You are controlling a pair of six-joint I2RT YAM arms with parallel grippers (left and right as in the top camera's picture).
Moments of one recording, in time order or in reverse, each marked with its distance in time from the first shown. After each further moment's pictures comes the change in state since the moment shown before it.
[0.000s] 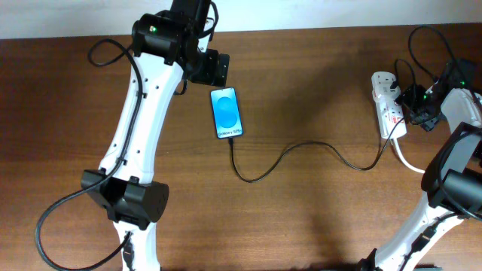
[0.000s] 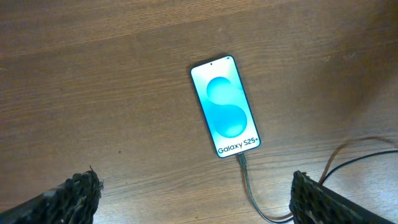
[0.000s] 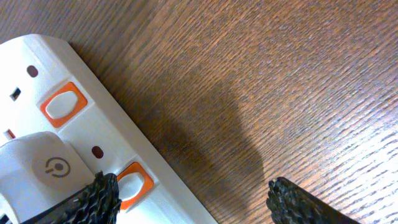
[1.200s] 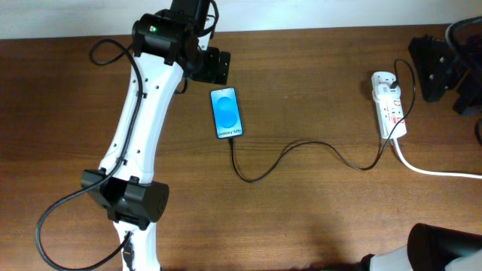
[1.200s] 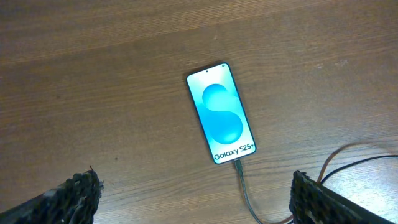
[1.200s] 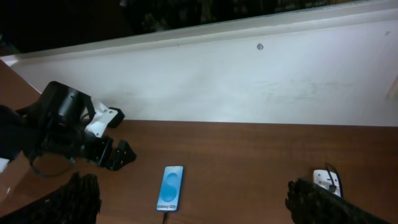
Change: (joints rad) left arm 0.000 0.000 0.000 0.026 0.011 0.000; right arm 0.241 -0.503 1.350 -1.060 -0.391 -0.307
